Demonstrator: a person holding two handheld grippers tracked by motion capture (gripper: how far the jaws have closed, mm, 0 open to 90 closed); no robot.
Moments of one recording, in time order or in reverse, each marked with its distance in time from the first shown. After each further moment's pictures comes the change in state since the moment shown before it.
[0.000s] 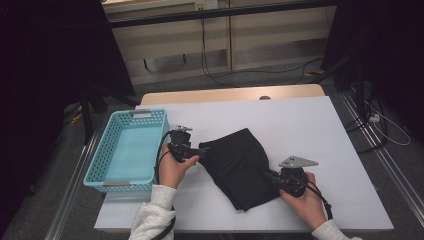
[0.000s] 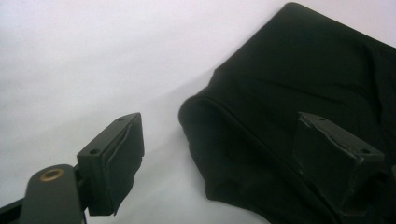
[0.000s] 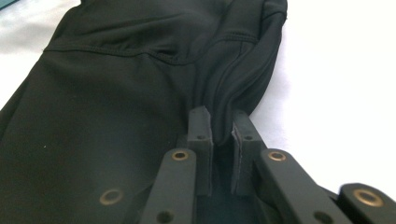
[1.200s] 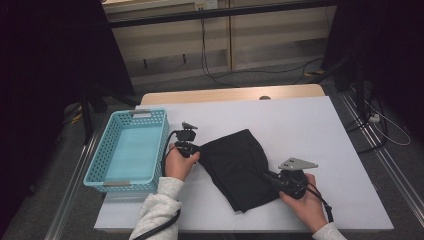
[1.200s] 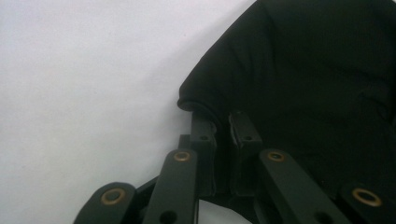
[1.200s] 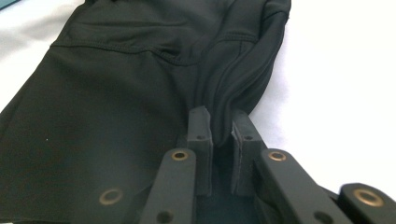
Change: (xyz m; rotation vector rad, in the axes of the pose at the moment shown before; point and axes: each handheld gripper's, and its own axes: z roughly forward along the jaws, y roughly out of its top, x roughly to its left) left arm 0.002 0.015 0.023 0.246 -0.055 -0.146; right arm 0.004 -0.002 -0.003 -0.008 0.003 -0.013
